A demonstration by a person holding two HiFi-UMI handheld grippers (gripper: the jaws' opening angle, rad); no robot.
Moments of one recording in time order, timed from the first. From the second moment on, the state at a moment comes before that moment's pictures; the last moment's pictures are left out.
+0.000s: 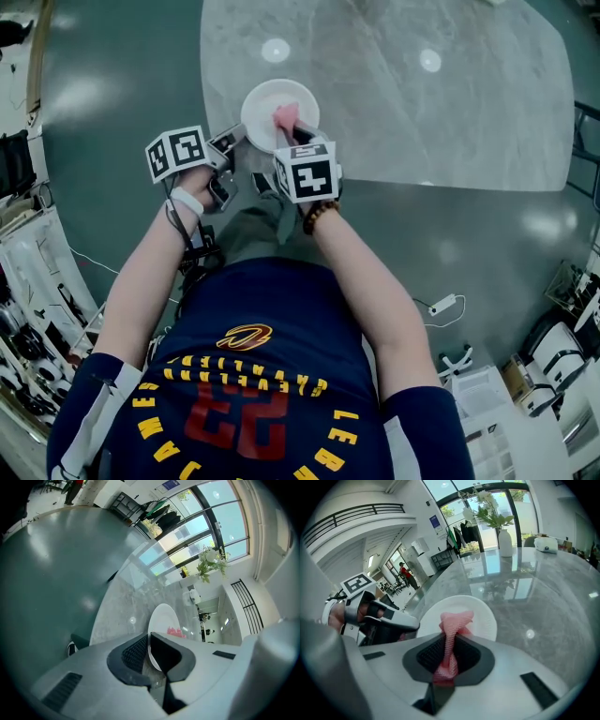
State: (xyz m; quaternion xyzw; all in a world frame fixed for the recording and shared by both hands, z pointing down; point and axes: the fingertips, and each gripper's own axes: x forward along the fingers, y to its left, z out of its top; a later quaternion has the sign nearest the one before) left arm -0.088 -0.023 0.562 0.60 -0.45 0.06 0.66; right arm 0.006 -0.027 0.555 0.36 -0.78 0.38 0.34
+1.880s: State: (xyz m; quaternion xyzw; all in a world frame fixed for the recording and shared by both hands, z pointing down) left arm -0.090 -0.023 0.562 0.61 -0.44 0.07 0.66; right arm 0.008 -0.013 0.553 0.35 -0.79 0.39 0.33
